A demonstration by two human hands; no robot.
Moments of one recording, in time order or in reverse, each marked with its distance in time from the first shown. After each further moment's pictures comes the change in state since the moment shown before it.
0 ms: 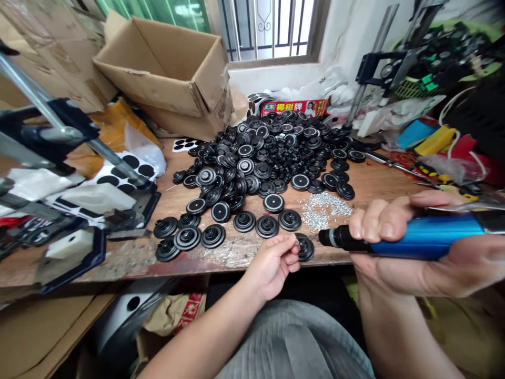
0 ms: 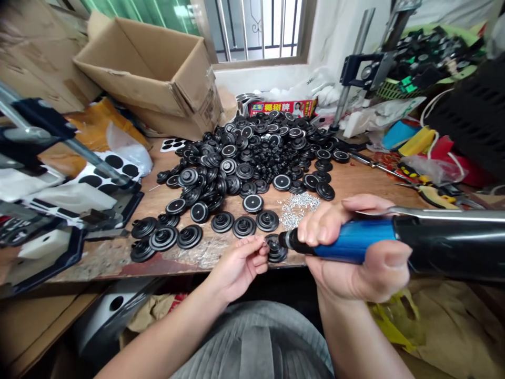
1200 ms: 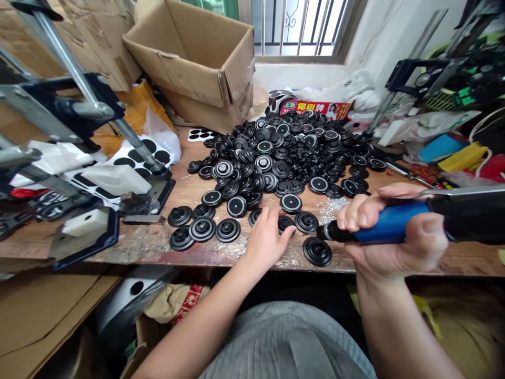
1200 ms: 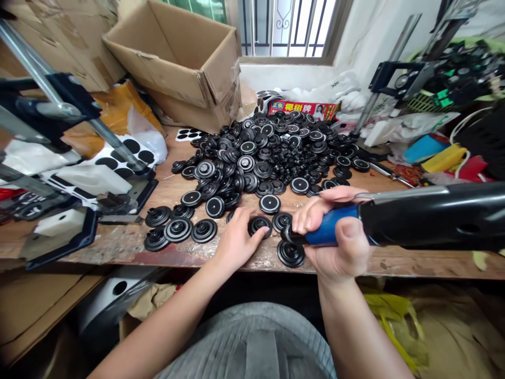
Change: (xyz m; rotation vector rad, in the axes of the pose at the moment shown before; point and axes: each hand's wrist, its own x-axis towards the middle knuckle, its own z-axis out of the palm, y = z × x) left_hand 0.013 0.034 -0.061 1.488 0.409 0.788; right_hand -0.003 0.045 0.035 -0.035 -0.136 0.061
